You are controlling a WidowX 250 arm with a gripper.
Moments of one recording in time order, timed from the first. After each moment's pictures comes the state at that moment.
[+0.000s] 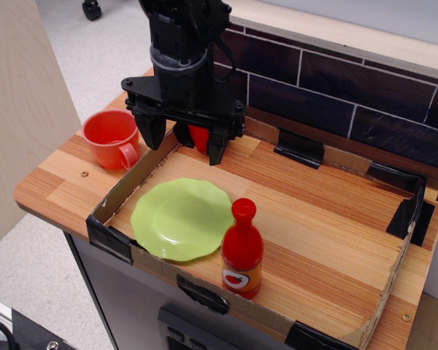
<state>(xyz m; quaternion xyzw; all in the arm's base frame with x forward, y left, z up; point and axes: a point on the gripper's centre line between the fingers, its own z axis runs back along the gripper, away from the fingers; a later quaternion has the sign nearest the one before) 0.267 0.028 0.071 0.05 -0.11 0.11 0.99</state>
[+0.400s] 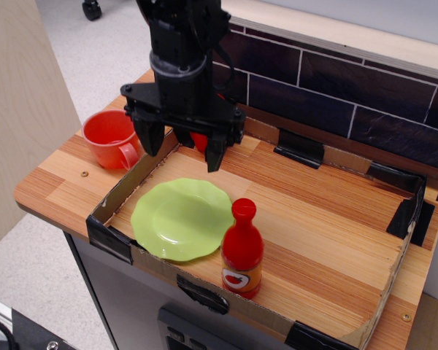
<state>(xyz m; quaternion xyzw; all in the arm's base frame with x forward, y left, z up) 0.262 0.027 0.066 0.05 -0.09 0.12 0.99</state>
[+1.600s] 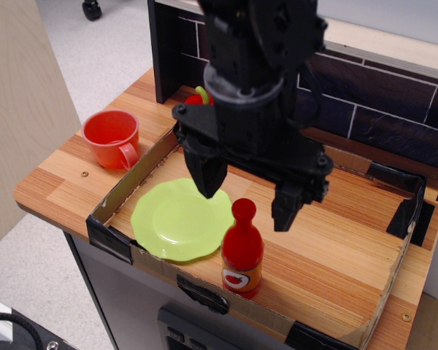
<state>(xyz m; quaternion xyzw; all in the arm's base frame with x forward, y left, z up) 0.206 -0.066 0.109 0.00 -0.09 0.00 1.00</state>
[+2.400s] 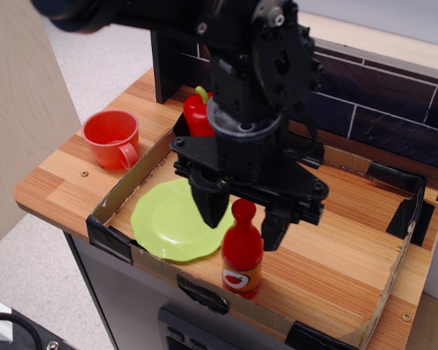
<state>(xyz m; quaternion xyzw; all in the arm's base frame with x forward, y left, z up) 0.202 -0.065 0.089 -0.01 -0.06 0.04 1.00</state>
